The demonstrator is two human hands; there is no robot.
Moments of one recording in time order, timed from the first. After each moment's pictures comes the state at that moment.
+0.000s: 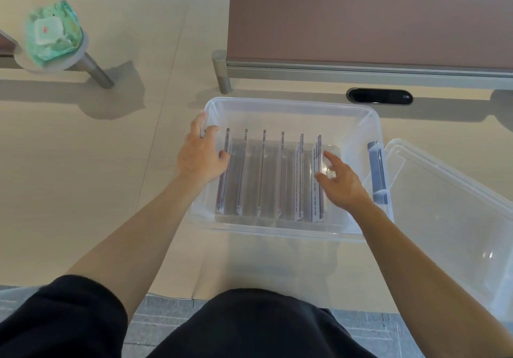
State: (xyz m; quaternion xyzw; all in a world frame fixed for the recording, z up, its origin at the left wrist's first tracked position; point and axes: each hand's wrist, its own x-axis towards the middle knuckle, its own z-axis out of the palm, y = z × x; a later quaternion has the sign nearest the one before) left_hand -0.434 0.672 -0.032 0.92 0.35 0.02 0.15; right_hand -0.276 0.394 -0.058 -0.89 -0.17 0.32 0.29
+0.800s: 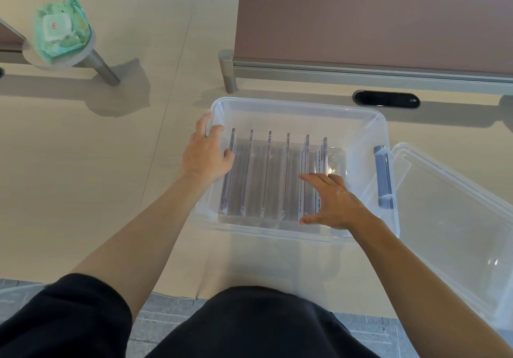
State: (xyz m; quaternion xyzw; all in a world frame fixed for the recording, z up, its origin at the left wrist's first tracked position) left_hand -0.435 0.673 -0.033 0.92 0.35 0.03 0.17; right_hand -0.301 0.397 -0.048 -0.86 -0.39 0.33 0.09
